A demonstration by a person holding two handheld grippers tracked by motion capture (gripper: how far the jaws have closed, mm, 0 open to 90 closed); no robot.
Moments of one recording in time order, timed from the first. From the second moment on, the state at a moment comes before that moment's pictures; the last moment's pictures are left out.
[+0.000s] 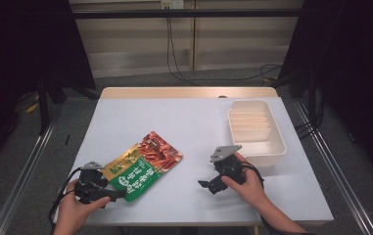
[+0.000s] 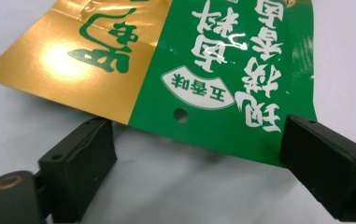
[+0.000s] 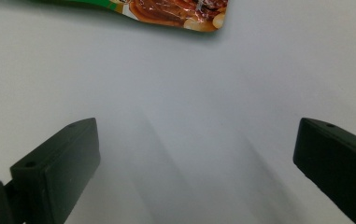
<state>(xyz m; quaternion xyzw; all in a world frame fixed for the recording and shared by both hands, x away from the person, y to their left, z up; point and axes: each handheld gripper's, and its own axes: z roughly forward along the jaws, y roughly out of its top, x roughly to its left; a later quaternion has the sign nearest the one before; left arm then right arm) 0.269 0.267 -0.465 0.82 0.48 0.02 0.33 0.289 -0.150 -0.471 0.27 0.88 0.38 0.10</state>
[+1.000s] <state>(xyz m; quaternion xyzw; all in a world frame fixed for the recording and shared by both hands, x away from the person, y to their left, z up) 0.278 0.251 -0.471 0.80 0.47 0.01 0.38 0.289 -0.147 -0.470 0.27 0.88 0.38 0.11</state>
